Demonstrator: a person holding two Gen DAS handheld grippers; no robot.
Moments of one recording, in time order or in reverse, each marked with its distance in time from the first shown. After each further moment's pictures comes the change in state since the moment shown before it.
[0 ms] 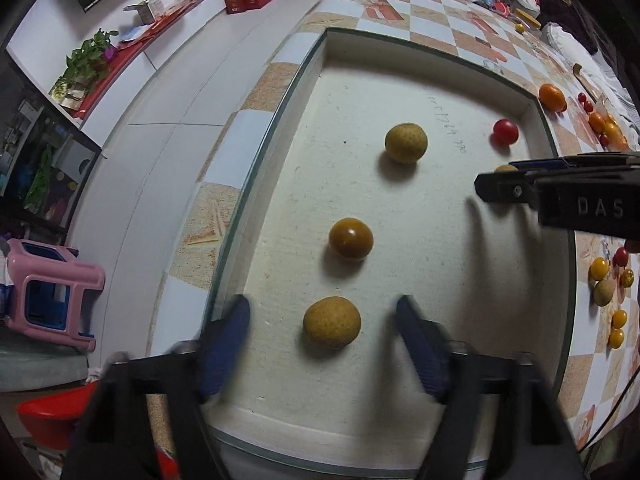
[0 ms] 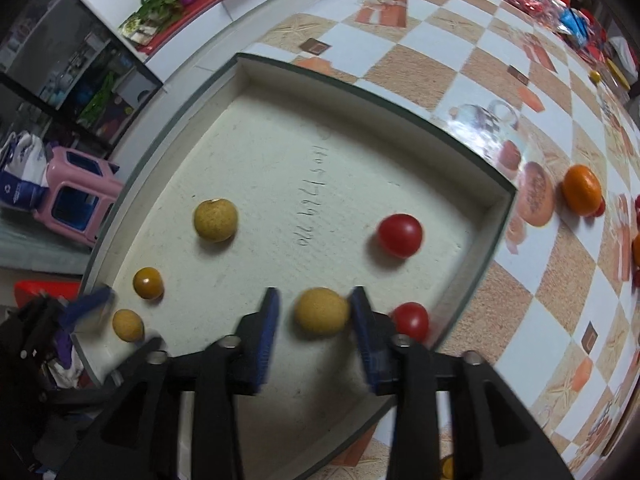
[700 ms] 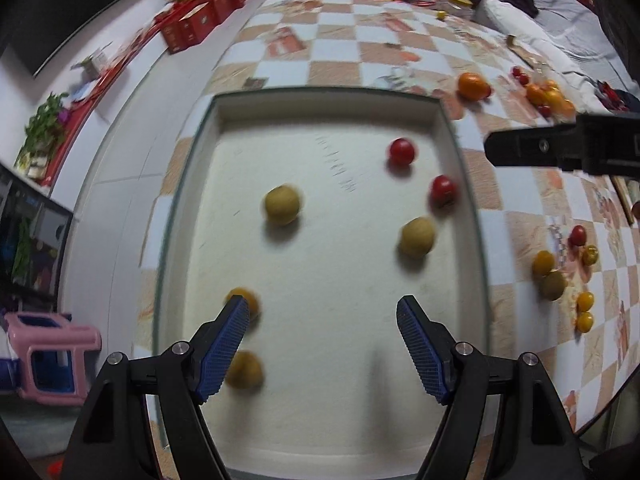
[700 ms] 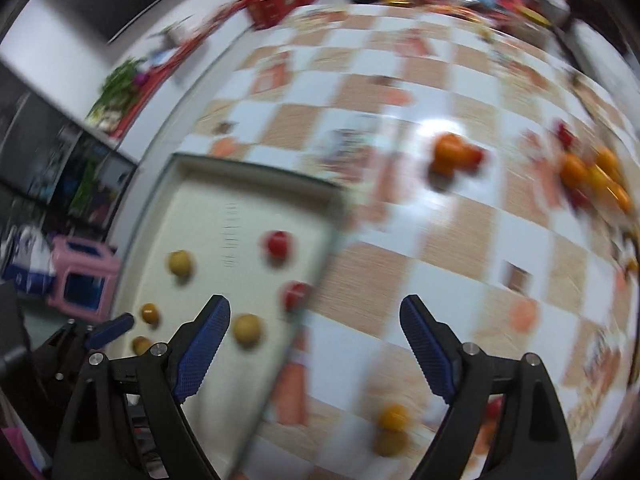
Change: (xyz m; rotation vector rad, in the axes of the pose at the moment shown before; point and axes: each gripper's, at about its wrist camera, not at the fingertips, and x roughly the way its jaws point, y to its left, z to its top) left arm -0.025 -0.072 0.026 0.221 -0.038 -0.062; right arm -0.078 -0.089 -0.042 0.305 -0.163 -0.007
